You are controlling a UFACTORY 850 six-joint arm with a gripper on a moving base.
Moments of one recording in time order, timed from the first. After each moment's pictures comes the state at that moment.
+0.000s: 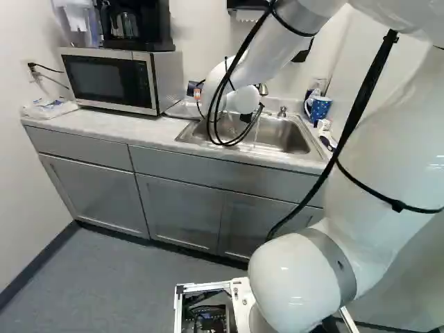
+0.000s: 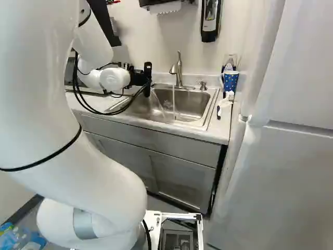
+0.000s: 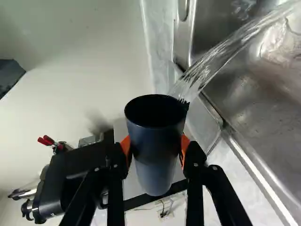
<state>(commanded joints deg) 11.8 1.1 -43.4 -0.1 35.2 105.4</state>
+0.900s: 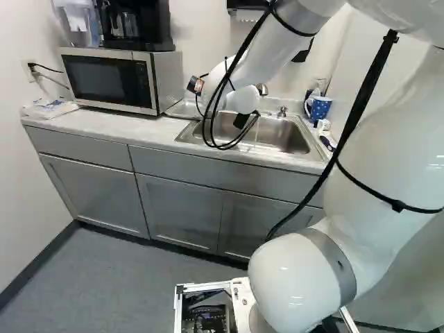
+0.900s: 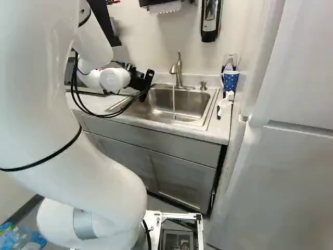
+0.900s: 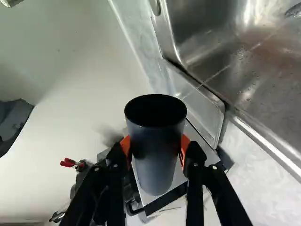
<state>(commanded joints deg) 11.8 1.1 -43.4 -0.1 35.2 118.1</state>
